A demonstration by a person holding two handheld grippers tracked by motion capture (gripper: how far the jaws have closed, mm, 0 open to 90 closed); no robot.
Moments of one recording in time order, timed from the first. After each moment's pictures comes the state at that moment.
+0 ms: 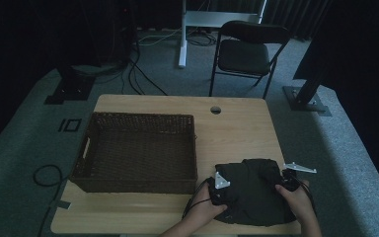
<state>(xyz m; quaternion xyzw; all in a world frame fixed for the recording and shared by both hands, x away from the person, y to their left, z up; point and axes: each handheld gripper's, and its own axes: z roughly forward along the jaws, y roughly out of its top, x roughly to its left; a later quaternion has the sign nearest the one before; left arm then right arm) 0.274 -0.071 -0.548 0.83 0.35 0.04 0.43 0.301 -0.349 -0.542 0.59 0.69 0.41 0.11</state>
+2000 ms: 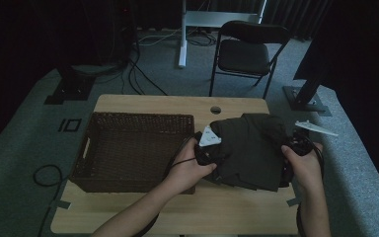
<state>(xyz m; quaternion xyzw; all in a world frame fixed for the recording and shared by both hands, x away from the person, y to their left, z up) 0.313 -0.016 -0.375 0.81 0.29 0.11 0.50 0.324 -0.306 -0.366 0.55 0.64 0.51 0.17</state>
